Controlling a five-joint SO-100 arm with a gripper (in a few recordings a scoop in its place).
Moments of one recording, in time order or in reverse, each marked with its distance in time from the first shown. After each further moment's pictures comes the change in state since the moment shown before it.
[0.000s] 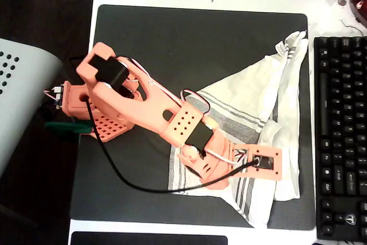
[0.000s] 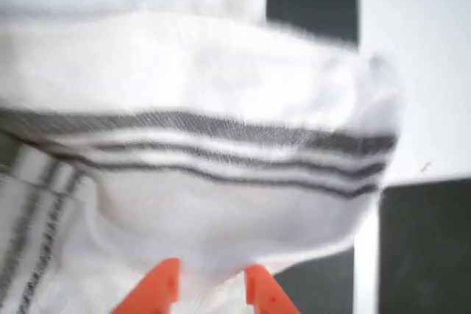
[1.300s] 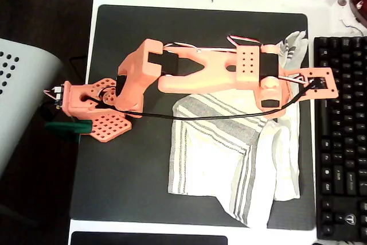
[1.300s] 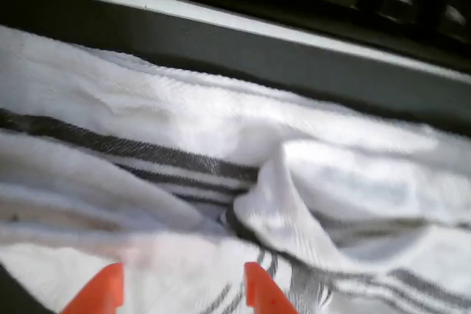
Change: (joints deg) arm -32.0 -30.2 -49.4 24.8 14.2
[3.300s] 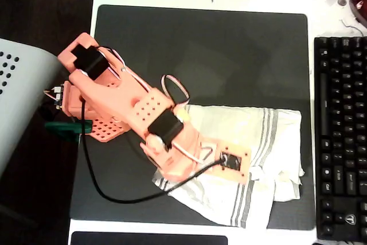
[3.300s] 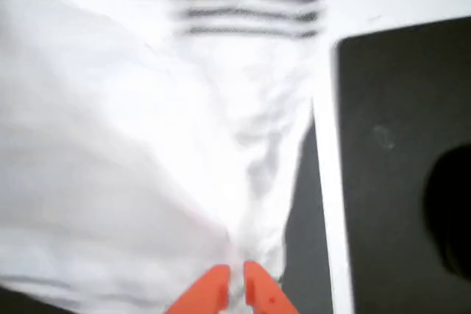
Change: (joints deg) arm 42.2 44.4 44.1 1.4 -17.1
